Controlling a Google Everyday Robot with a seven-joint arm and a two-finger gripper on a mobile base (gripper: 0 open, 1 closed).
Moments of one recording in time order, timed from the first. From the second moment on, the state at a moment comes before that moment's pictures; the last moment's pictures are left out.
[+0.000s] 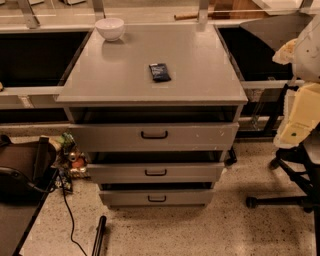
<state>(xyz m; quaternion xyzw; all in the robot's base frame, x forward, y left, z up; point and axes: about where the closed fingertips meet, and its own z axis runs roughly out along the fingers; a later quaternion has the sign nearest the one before) 0.438 -0.214 0.986 -0.60 0.78 -0.05 0.17</state>
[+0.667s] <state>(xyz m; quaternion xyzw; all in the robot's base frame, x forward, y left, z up) 0.436 -0.204 0.965 -0.61 0.77 -0.02 0.19</state>
